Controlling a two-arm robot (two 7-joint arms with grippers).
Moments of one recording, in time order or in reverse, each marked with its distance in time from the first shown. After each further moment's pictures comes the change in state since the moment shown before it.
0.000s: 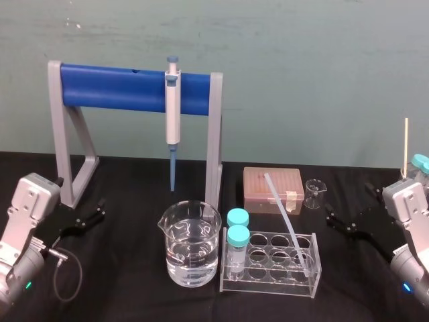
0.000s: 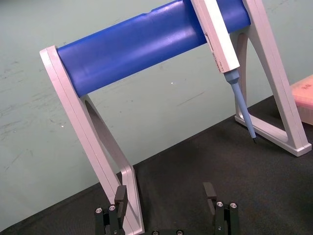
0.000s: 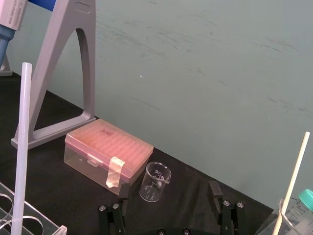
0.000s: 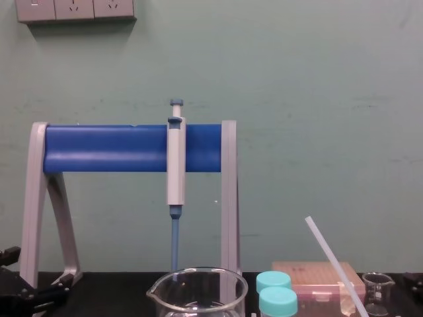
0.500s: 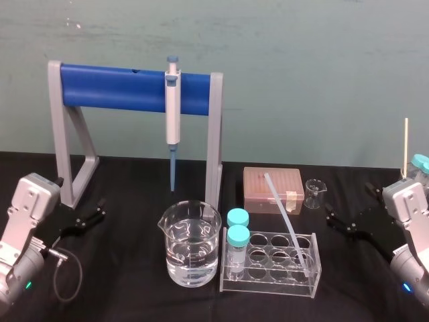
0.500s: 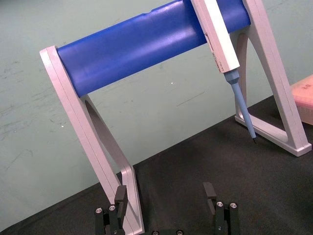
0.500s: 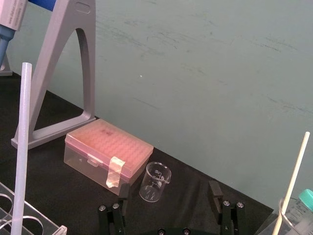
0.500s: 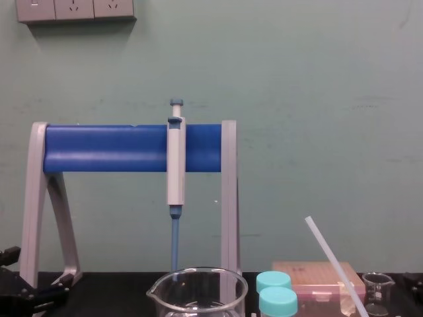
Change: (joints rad) left arm 0.000 0.000 0.000 0.000 0.000 0.000 0.000; right arm 0.000 0.000 0.000 0.000 0.000 0.000 0.000
